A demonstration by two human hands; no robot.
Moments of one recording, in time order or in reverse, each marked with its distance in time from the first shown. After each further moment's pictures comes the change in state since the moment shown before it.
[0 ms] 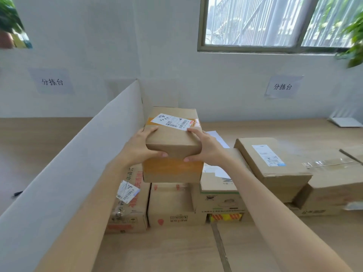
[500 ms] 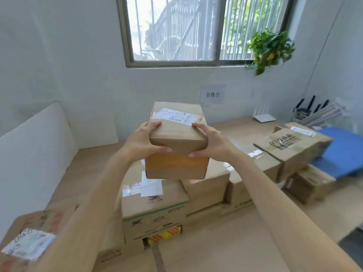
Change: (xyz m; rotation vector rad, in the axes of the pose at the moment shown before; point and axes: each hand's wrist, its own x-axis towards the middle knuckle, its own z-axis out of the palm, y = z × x) left_hand 0.086 0.209 0.136 -0.060 -0.131 0.295; right_hand -0.110 0.132 -0.202 -0.085 0.270 0.163
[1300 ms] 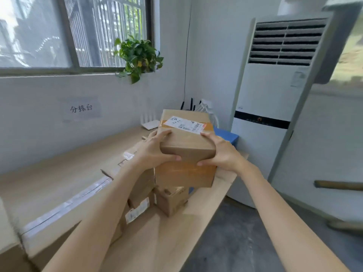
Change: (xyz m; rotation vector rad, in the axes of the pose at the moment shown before) left_hand 0.171 0.420 0.428 -0.120 -0.323 0.406; right_hand -0.216 0.393 -0.376 -0.169 0.305 0.423
